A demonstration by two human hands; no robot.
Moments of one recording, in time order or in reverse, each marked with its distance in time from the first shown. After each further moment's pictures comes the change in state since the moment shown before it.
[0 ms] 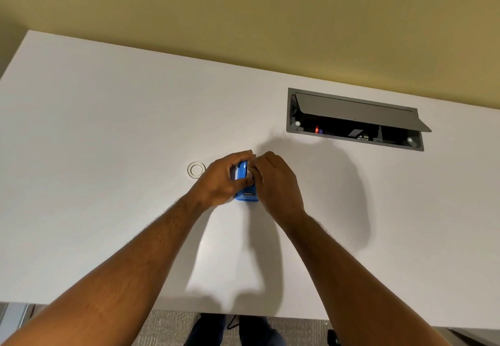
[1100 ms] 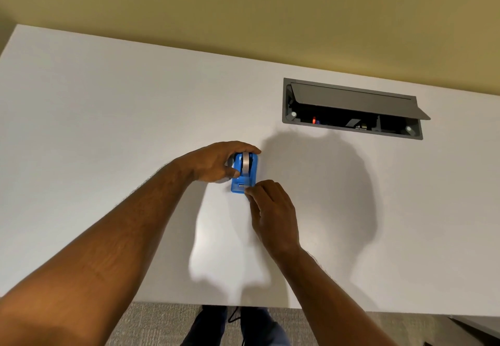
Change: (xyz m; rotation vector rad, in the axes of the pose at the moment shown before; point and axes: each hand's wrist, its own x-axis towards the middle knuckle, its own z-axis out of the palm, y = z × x) left_hand 0.023 0.035 -0.034 0.290 -0.445 0.037; right_hand -0.076 0.008 0.027 0.012 0.180 -0.052
